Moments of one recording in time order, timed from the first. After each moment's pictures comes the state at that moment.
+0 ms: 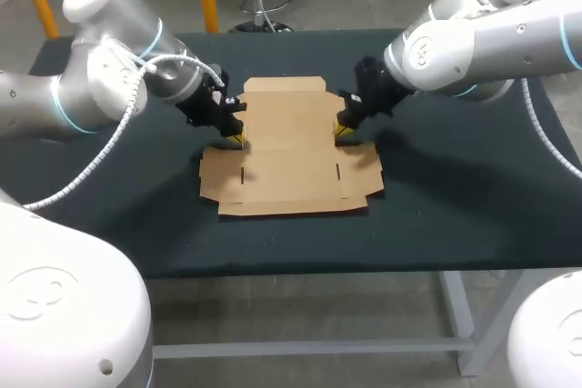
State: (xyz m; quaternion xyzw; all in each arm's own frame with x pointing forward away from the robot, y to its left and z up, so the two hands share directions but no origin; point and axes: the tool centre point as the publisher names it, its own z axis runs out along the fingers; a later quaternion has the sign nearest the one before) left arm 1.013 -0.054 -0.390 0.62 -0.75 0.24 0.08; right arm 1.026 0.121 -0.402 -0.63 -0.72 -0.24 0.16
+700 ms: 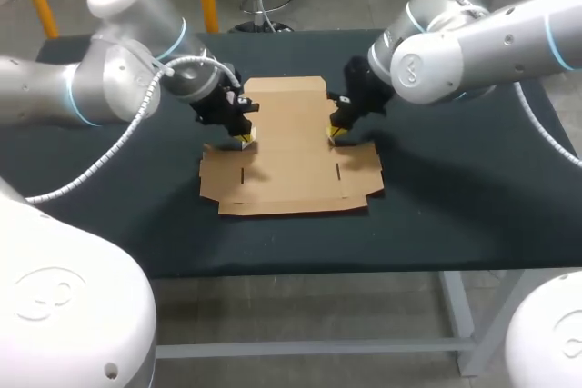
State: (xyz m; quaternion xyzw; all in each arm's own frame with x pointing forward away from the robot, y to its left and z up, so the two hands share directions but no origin) left arm 1.012 -0.067 -0.390 0.63 -0.75 0.21 0.05; right arm 1.026 0.132 -0.405 -0.64 -0.73 -0.21 0.13
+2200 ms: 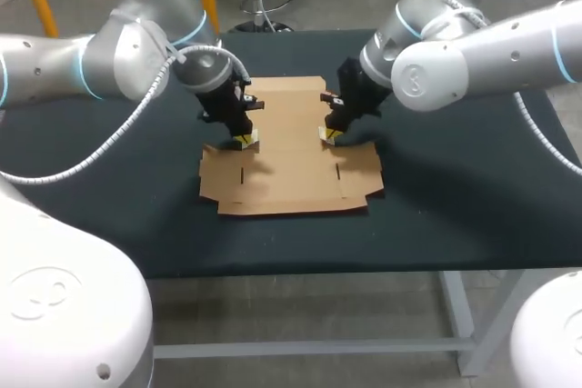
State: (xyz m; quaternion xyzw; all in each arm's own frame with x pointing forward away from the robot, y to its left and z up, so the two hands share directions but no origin) left arm 1.014 -0.064 -0.392 0.66 -0.73 0.15 0.06; right arm 1.021 0.139 -0.405 -0.64 -0.73 -0.20 0.13
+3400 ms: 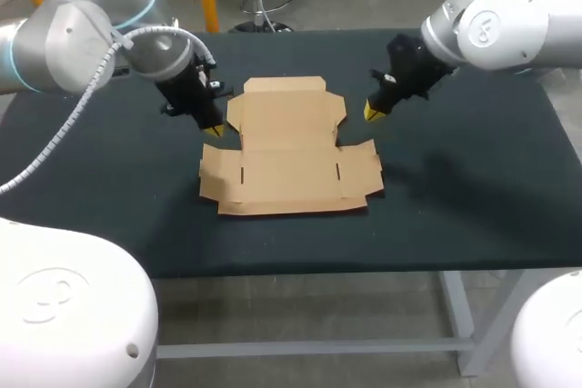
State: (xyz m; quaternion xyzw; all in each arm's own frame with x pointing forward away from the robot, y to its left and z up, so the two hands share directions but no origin) left arm 0.947 -0.021 -0.312 0.70 -0.69 0.17 0.06; right arm 0.987 0.067 -0.328 -0.63 -0.72 -0.23 0.16
